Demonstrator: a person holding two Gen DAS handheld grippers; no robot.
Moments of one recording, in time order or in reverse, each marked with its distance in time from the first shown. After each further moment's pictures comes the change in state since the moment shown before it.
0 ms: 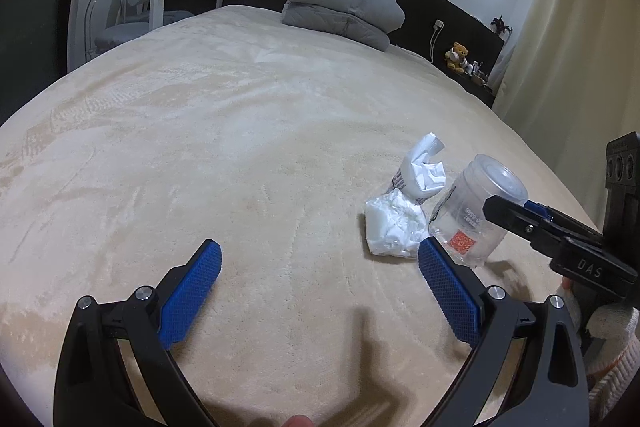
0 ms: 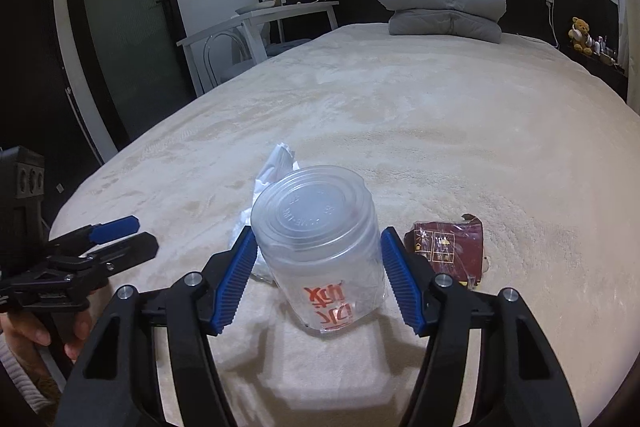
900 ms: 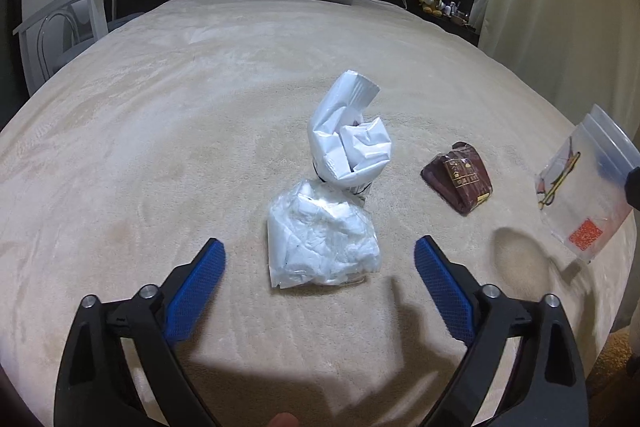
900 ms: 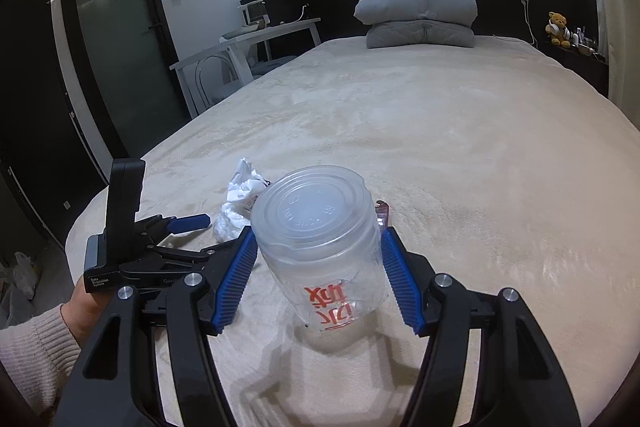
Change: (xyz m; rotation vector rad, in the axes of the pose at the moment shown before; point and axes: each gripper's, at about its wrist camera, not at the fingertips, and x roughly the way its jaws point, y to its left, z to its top) left arm 0.079 -0.069 0.002 0.169 0.144 0.026; right arm -0.090 -0.049 -0.012 0.049 -0.030 -0.032
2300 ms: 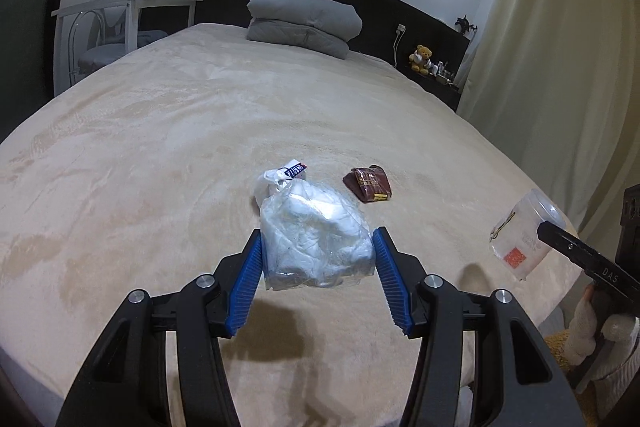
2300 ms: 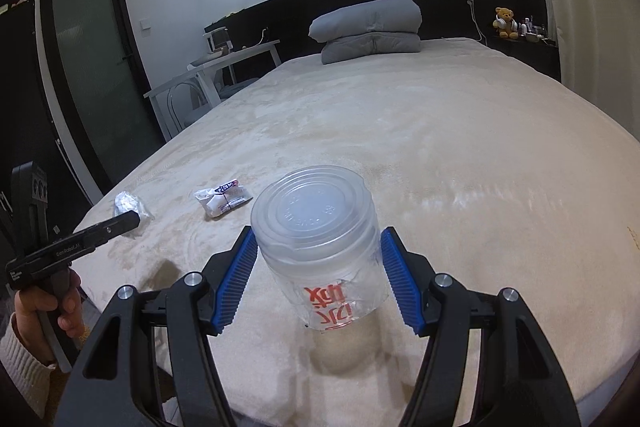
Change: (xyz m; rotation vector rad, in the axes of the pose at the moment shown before) left arm -0.160 -0.040 -0.067 -0.123 -0.200 -0.077; right arm -0.118 -0.019 -0.073 0.113 -0.093 -0.100
